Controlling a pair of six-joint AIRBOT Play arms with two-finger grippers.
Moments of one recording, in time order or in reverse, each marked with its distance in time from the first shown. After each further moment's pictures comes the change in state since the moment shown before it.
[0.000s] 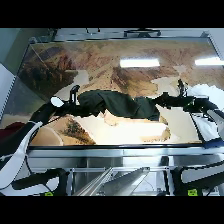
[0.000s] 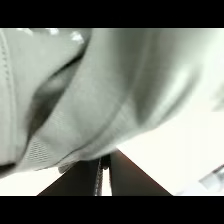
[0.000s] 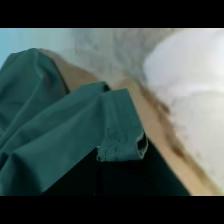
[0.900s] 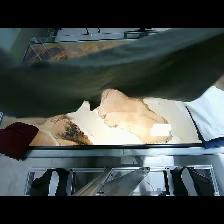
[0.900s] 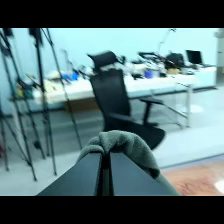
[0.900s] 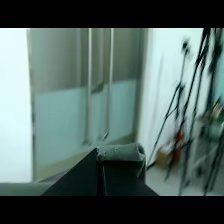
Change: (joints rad) left arm 0.657 0.745 0.862 -0.193 -0.168 0.103; right arm -0.250 0.933 0.619 0.271 0.025 -0.070
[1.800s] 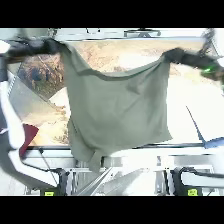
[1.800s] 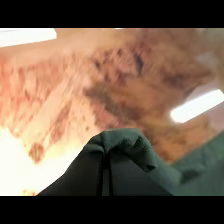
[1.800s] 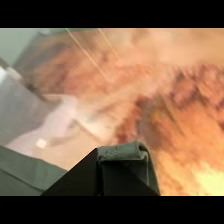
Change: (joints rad) left arm -0.382 -1.146 0.252 0.078 -0.072 0.142; right arm 0.374 -0.764 -0.167 -0.386 -0.290 0.099
